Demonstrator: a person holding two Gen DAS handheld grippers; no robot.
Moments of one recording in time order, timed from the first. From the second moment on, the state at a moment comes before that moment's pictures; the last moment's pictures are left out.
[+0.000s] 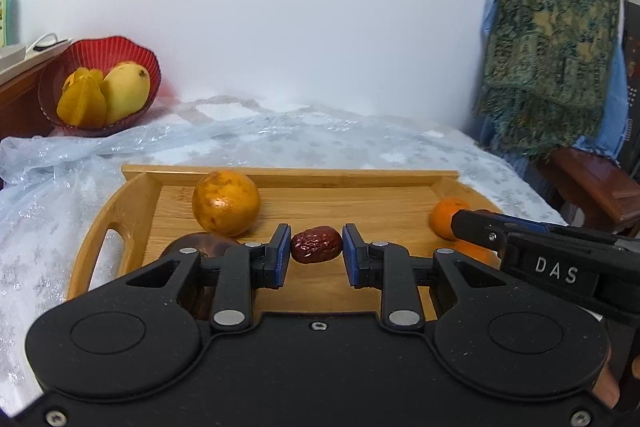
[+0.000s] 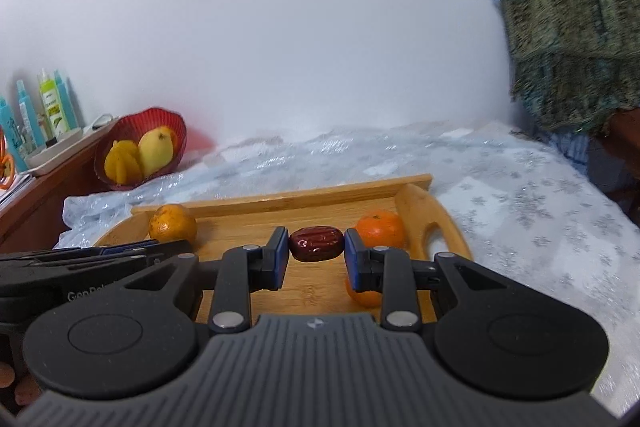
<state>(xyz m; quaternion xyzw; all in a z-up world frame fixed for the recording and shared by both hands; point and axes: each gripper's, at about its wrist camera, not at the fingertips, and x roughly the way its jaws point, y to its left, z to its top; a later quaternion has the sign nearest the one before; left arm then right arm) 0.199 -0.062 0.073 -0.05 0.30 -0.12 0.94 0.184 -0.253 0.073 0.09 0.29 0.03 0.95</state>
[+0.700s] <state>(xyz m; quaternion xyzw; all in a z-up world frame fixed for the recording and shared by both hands) 0.245 -0.063 0.055 -0.03 0.35 -0.13 0.93 0.242 -0.250 0.061 0.09 0.38 0.04 0.92</state>
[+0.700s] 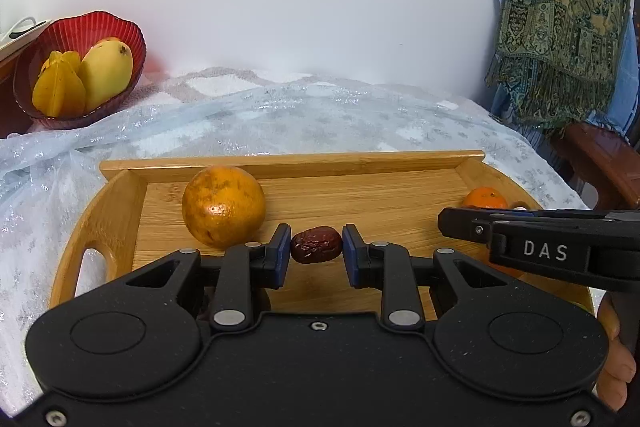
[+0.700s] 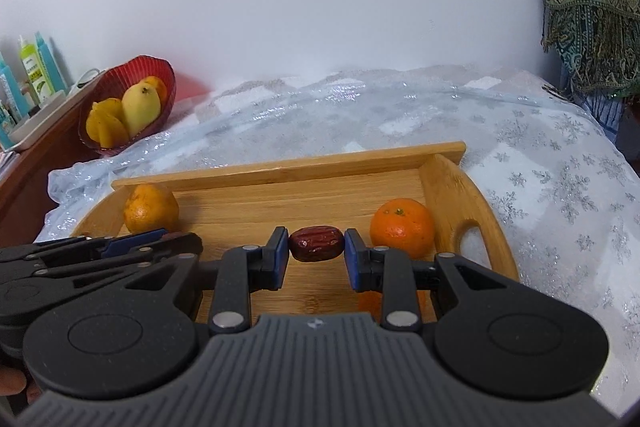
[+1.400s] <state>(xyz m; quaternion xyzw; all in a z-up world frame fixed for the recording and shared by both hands) 0.246 -0.066 0.055 -0.02 0.35 -0.13 0.93 0.248 -0.252 0.054 0.10 0.39 0.04 0.91</state>
